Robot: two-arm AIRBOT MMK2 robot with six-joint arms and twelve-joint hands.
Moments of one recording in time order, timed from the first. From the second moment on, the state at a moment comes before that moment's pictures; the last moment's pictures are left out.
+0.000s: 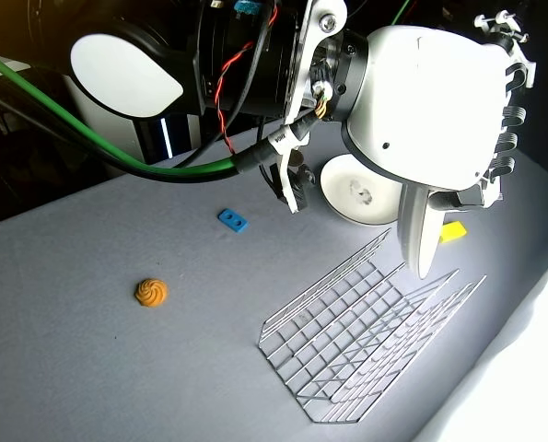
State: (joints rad) left arm 0.54 -0.83 1.62 1.77 -1.11 -0.36; right arm 0.04 -1.10 1.11 0.20 0.19 -0.71
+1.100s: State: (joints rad) left arm 0.64 -0.91 1.63 1.77 -1.09 -0.32; right arm 0.02 -1.08 1.21 0.51 0.15 -0.82
